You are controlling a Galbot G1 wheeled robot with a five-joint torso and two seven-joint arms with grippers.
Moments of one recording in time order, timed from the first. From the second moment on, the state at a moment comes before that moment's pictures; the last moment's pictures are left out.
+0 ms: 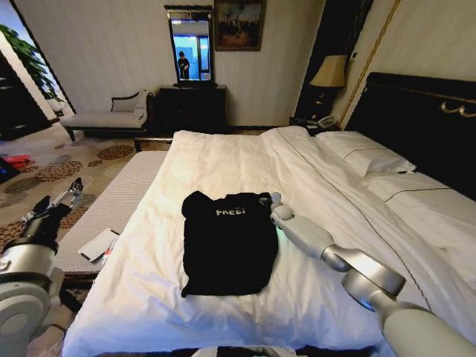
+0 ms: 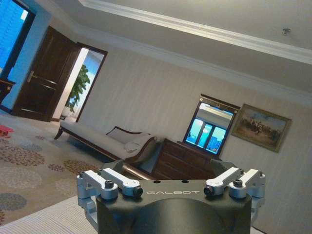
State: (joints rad) left arm 1.46 -1.17 -1.20 -2.50 -1.14 0.42 -0.47; right arm -0.21 1.20 -0.49 0.76 0.76 -0.12 0.28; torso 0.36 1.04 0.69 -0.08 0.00
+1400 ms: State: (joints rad) left arm 1.49 -1.19 -1.19 -2.50 -1.12 0.42 -0.48; right arm -0.33 1.09 -0.30 0.94 0.99 0.06 0.34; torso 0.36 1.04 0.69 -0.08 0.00
